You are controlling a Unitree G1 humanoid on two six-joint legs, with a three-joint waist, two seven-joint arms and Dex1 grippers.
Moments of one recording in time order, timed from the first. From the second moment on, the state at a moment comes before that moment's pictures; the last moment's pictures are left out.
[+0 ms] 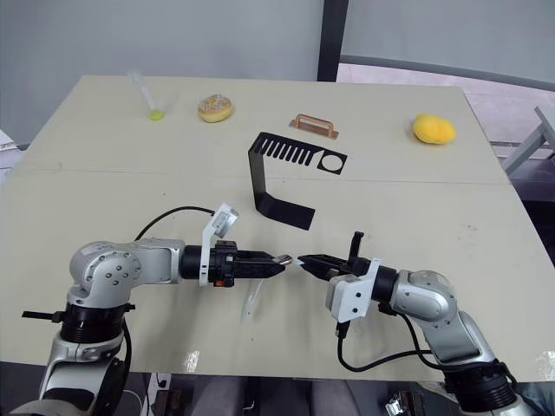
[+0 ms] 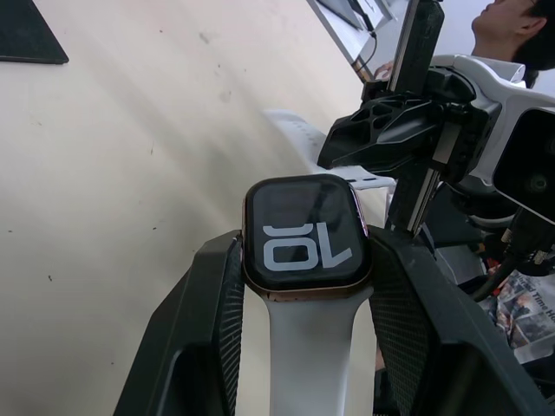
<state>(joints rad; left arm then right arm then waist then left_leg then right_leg) -0.51 0.43 0.00 -0.26 -0.90 1.37 -0.58 -0.11 -0.62 0.12 -0.26 -0.13 -0.47 0.81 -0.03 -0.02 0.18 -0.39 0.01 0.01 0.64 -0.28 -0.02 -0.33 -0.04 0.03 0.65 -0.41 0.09</state>
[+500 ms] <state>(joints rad) -0.51 0.44 -0.02 -0.26 -0.89 1.37 -0.58 -0.11 -0.62 0.14 -0.26 -0.13 -0.44 0.81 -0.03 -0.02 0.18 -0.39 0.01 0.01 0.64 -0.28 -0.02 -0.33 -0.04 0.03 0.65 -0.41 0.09</state>
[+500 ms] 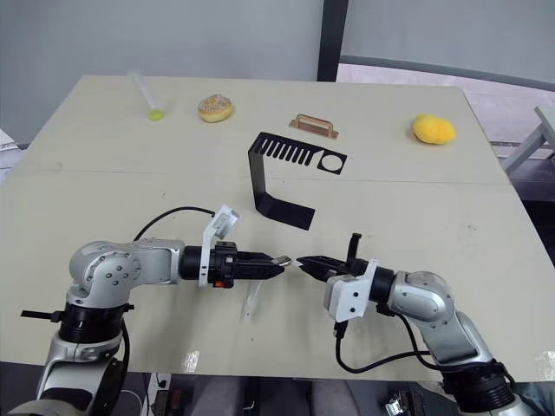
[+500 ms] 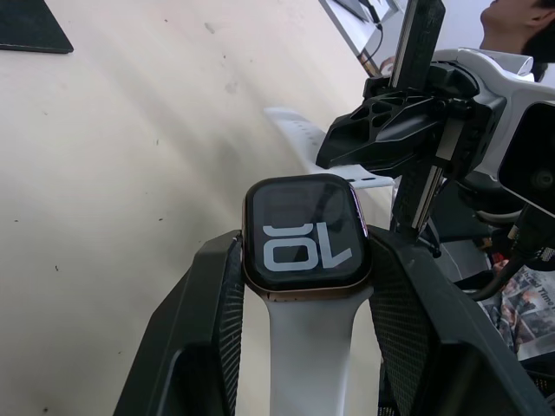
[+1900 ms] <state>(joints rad) -0.51 0.44 -0.02 -0.26 -0.87 1.37 -0.58 -0.14 -0.61 0.18 -0.24 -0.15 -0.39 0.81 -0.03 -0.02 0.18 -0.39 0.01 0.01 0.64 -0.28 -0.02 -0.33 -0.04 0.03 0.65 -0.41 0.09</state>
